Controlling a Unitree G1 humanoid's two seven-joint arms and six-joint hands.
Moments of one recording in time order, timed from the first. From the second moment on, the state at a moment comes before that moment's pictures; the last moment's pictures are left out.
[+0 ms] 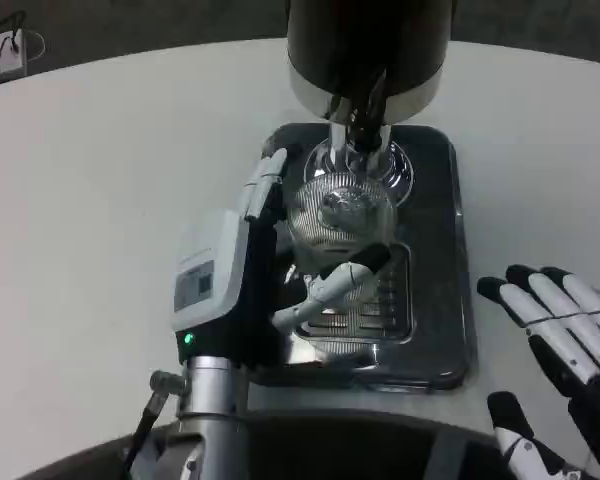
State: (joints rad) left arm -0.56 0.16 -0.24 0.41 0.67 -0.21 0.58; right arm 0.40 -0.32 -0.17 -0.71 -0.88 -0.33 -0.07
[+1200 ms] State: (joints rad) left arm -0.35 0.08 -0.15 -0.58 0.40 0.08 0.01; right arm 0.39 -0.33 -0.14 -0.70 -0.87 -0.33 -0.05
